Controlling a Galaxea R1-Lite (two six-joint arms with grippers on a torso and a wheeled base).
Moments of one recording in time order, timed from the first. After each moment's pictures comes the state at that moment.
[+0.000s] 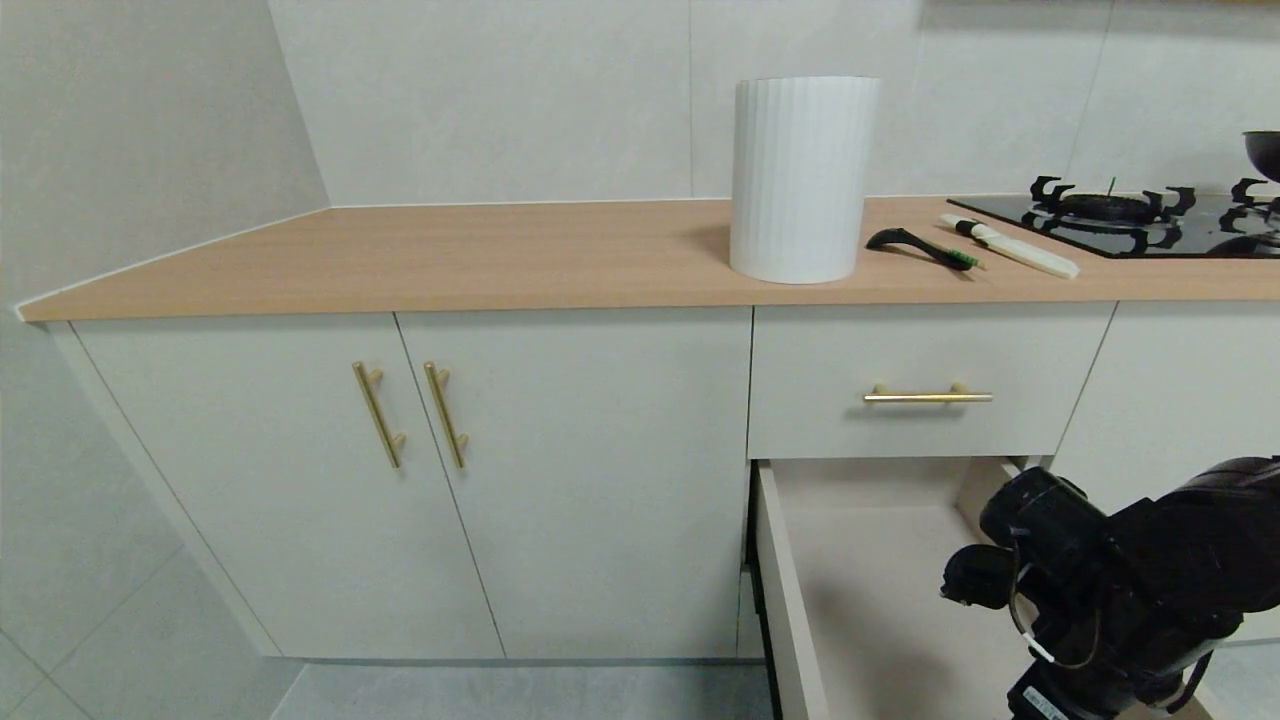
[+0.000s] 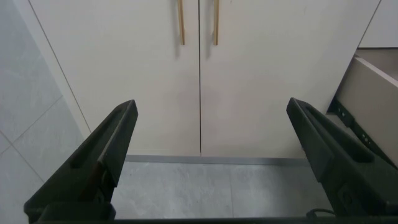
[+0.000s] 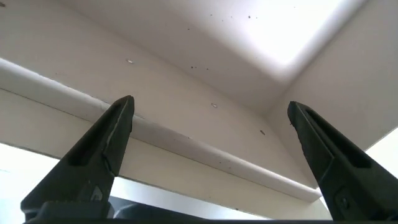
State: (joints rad) left arm 0.01 0.00 0.00 0.00 0.02 0.00; right arm 0.41 1.80 -0.78 0.40 -0.12 -0.19
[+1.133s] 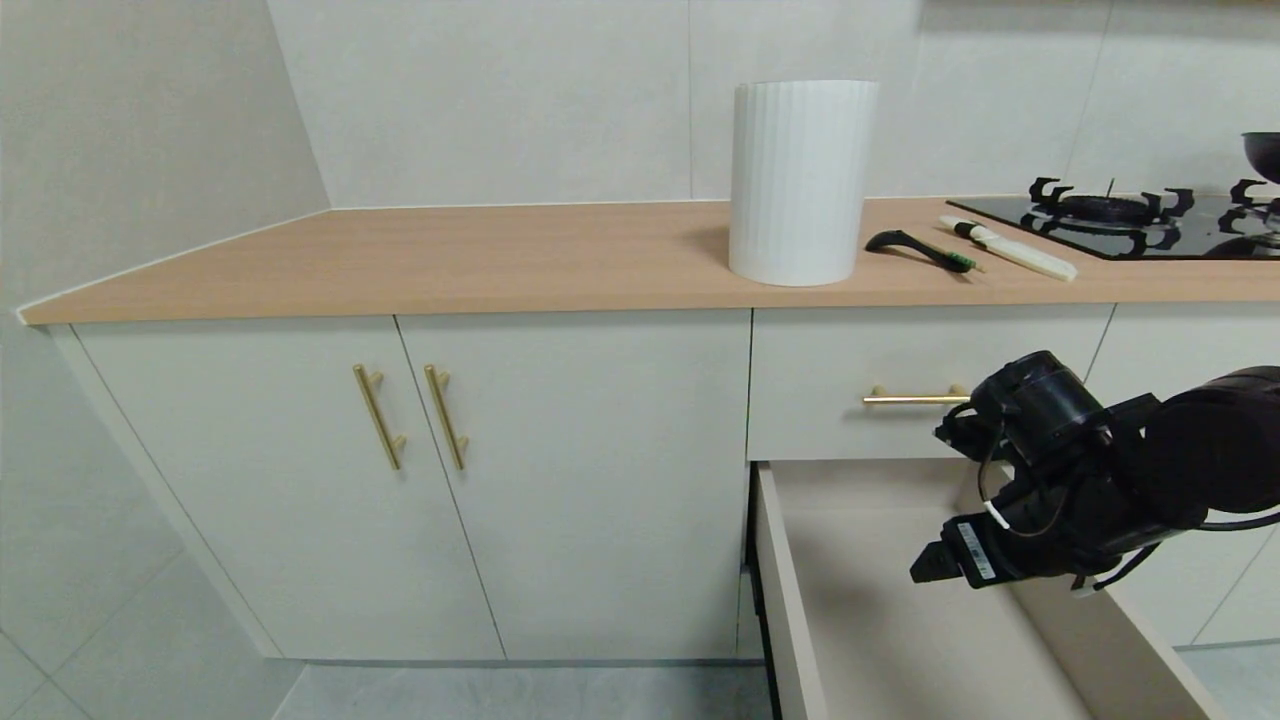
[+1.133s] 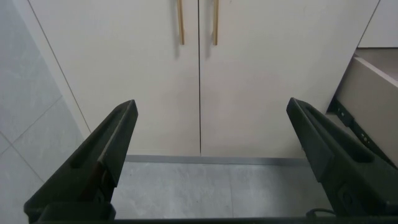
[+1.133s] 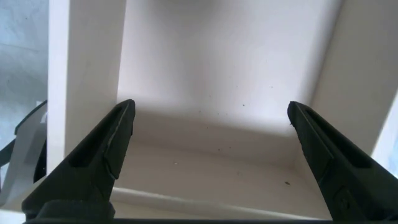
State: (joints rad) left arm 0.01 0.00 0.00 0.00 0.02 0.00; right arm 0.38 1.78 -1.03 0.33 -0.12 0.18
